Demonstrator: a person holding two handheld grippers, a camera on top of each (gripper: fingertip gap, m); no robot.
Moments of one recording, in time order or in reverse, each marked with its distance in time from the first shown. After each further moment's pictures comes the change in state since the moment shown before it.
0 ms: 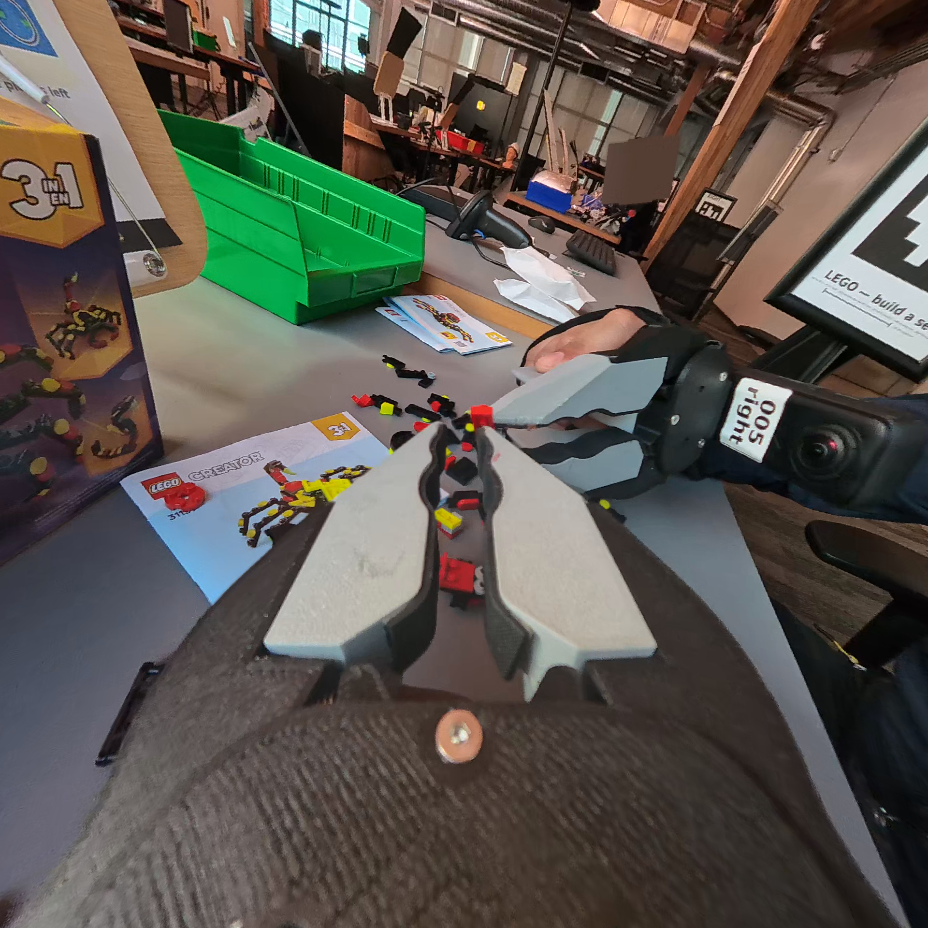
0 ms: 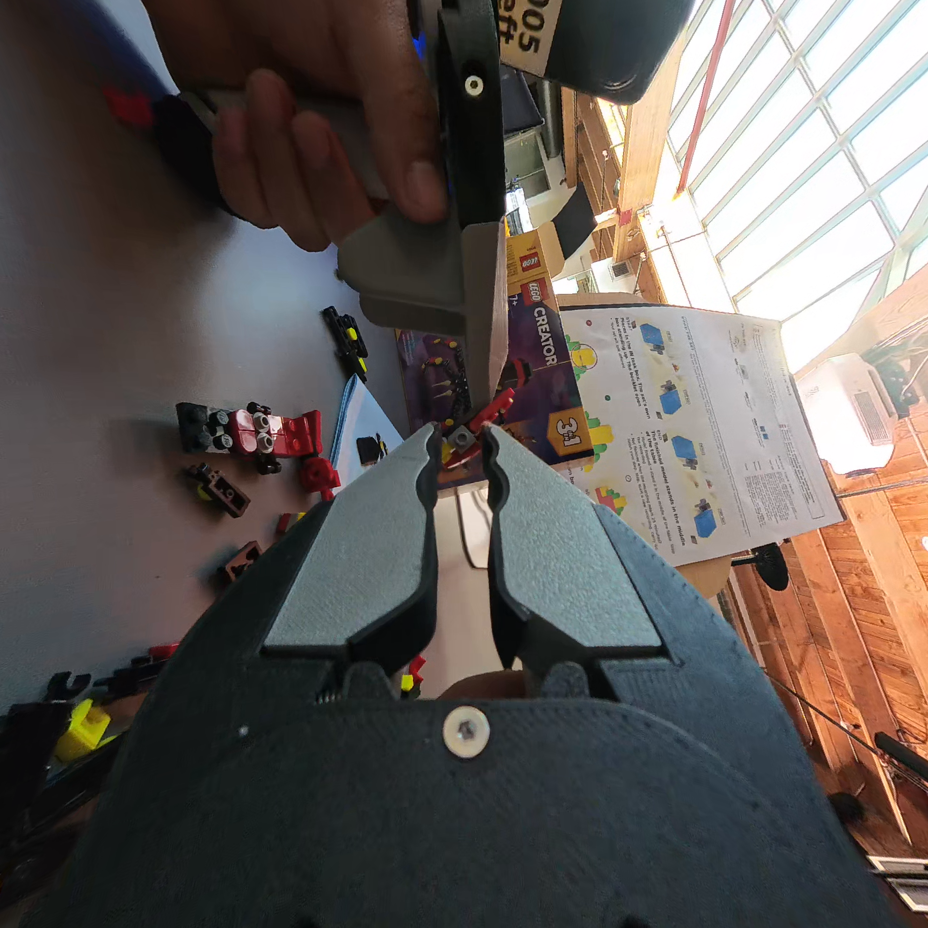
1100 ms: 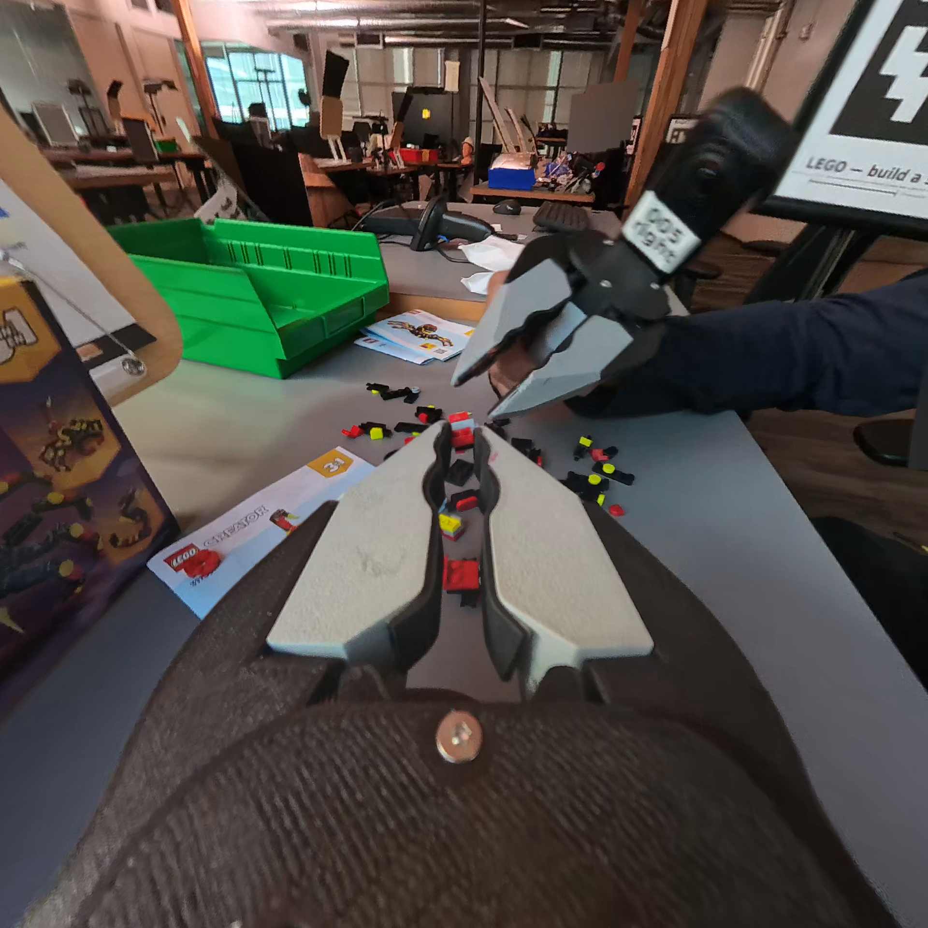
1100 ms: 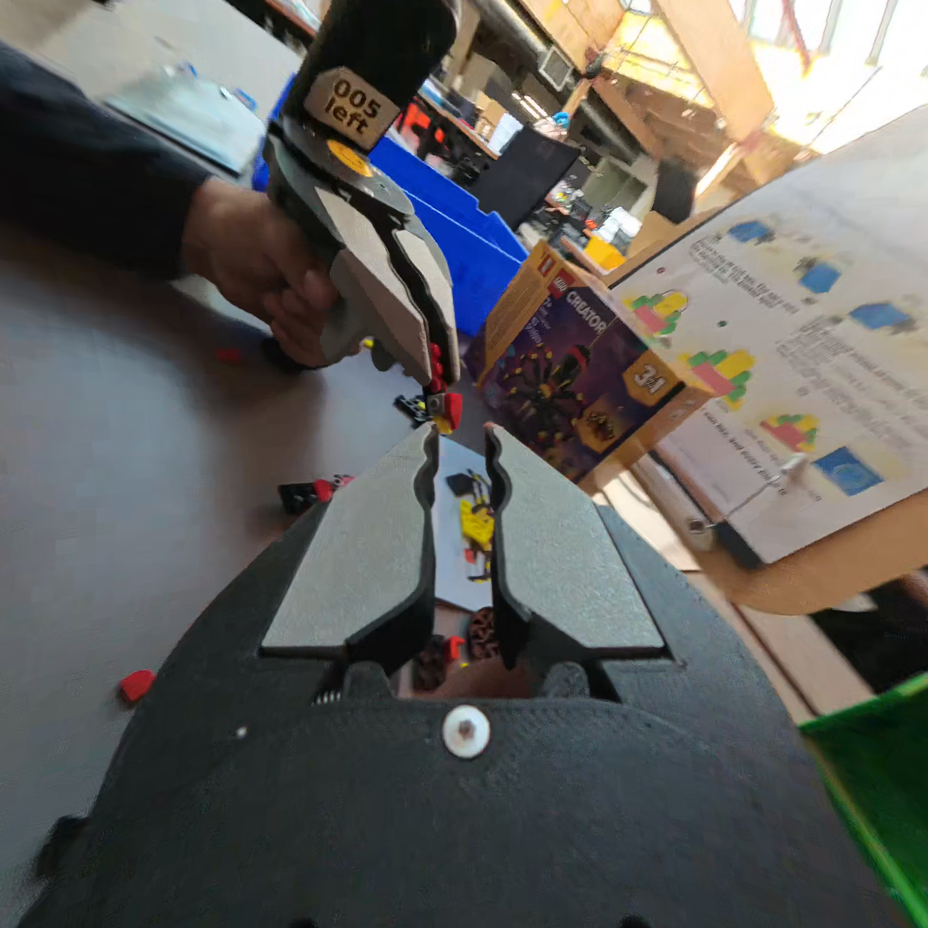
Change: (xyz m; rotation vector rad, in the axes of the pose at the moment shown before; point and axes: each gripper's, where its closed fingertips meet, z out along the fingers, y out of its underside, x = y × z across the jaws) left arm 0.021 0.001 -0.004 0.007 0.060 0.278; right arm 0.012 0.003 -0.026 0.187 -0.227 0.676
